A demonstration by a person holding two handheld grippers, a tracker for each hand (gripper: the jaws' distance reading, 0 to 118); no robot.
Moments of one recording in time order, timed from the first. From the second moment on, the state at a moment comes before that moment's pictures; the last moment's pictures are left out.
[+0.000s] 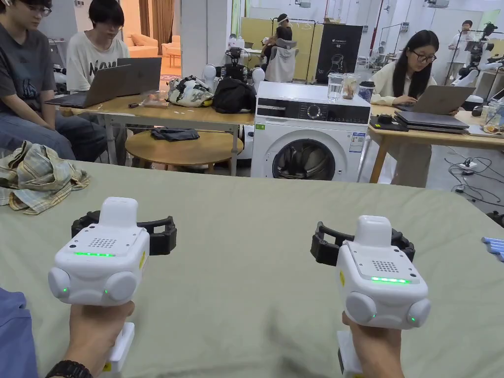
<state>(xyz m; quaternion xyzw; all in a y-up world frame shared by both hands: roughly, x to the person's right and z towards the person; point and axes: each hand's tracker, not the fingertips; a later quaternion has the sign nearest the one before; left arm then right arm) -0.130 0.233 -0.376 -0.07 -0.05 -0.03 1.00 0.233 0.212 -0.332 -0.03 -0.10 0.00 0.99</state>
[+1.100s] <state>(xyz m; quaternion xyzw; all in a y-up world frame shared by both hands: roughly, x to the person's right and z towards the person) -0.125 0.228 -0.370 -0.09 -0.05 -0.03 0.99 0.232 0.209 -0.330 -0.04 -0.11 -0.01 0.99</state>
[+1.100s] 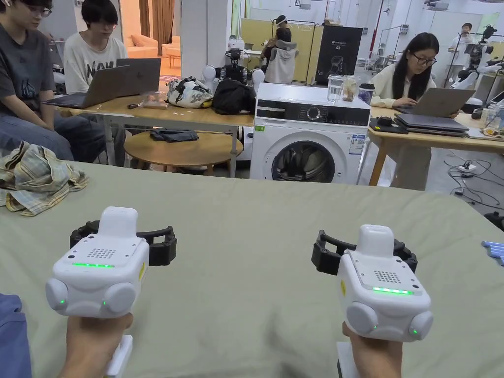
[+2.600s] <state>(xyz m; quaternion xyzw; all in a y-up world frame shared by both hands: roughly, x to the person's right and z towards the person) -0.131 0.236 -0.364 -0.07 -0.04 -0.02 1.00 0.223 0.209 -0.325 -0.04 -0.11 0.00 0.99</state>
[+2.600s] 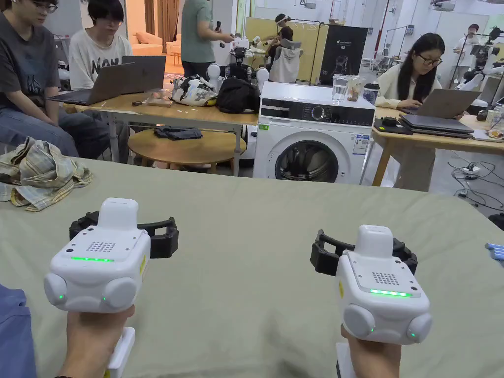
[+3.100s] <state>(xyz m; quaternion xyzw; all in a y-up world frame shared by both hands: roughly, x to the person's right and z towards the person) -0.124 0.238 -0.352 -0.03 -0.06 -0.04 1.00 0.222 0.217 -0.320 -0.01 -0.13 0.00 0.99</state>
